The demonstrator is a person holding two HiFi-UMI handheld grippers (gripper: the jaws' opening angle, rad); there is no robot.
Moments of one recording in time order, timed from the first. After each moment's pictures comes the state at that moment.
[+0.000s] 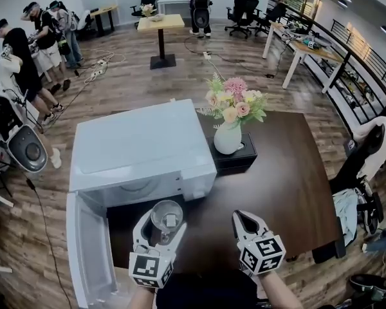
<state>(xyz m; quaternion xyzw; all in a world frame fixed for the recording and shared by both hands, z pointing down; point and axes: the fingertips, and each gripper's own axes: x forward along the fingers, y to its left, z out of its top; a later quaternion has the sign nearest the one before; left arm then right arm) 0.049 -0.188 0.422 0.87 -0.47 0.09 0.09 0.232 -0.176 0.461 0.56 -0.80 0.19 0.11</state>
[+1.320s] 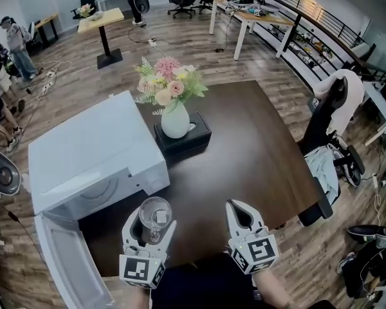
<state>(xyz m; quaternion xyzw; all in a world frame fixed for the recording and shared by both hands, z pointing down) 0.128 -0.172 0.432 0.93 -0.36 0.07 0.09 0.302 -0.126 0.436 0.67 -0.73 0.11 0.09</state>
